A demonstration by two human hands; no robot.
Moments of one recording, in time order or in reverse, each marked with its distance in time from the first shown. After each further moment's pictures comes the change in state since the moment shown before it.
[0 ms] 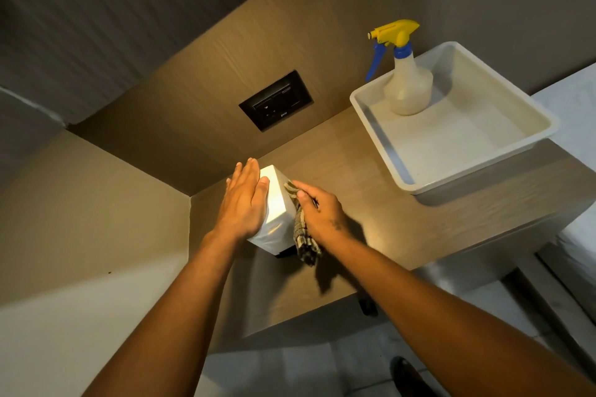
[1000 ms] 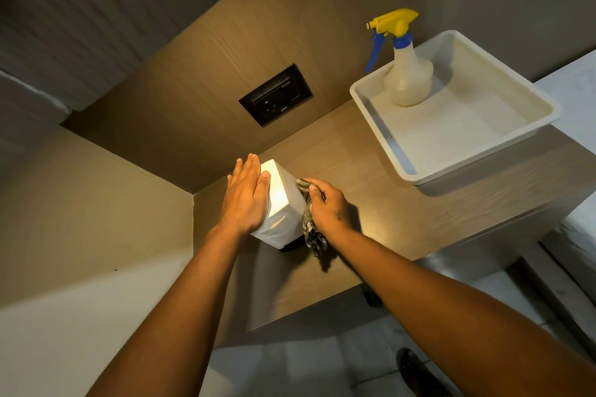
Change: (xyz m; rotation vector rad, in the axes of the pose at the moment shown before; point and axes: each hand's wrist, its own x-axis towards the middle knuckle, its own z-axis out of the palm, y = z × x) left_hand -0.003 -0.001 -0.001 -0.024 0.010 -0.013; right_hand 0.005 0.018 0.005 -0.017 0.138 0.140
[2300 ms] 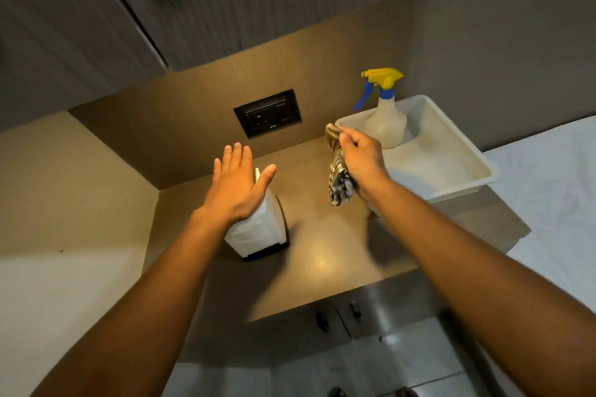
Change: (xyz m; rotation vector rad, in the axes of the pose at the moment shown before) left_hand 0.002 0.042 -0.016 0.112 0.027 0.049; right_hand 0.061 -0.115 -0.101 -0.063 0.100 -0.183
